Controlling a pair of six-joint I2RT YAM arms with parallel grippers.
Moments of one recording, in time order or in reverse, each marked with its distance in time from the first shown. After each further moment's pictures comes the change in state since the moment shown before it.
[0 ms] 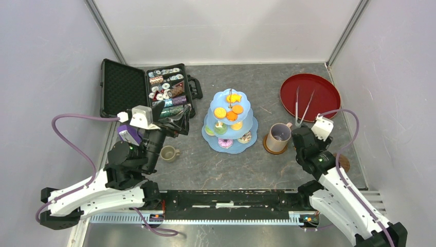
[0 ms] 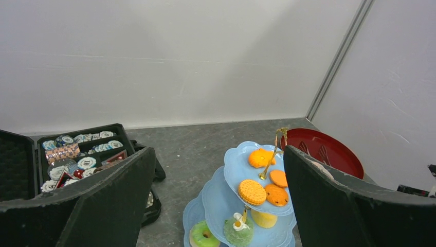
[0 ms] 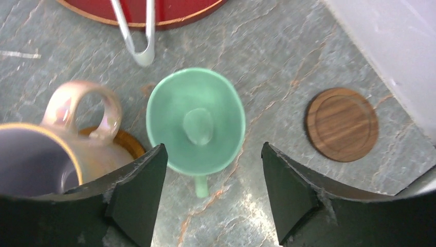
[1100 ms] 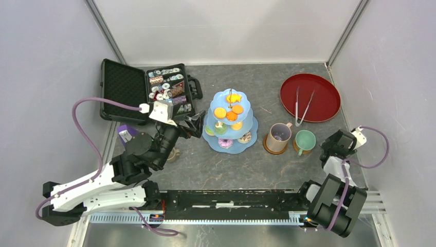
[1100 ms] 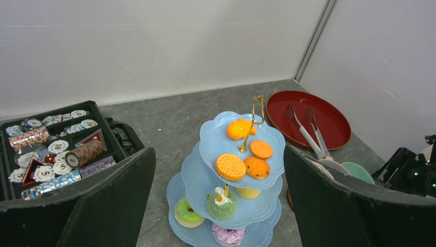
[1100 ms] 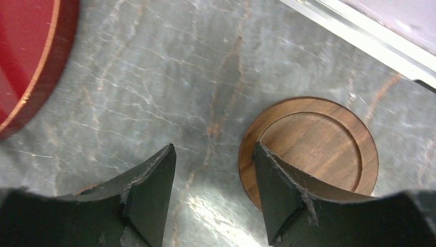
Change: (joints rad) left arm 0.000 0.123 0.105 -0.198 0.074 -0.154; right arm -0.972 0.361 -0.201 0.666 -0.605 -0.240
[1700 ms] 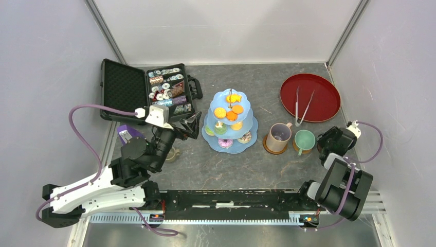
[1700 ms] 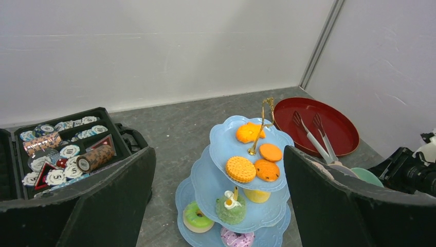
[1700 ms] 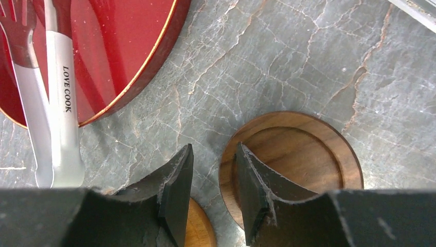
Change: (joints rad) left arm 0.000 -0.050 -0.079 0.064 -0.011 0.062; right arm -0.006 0.179 -0.024 0.343 -0.301 0.010
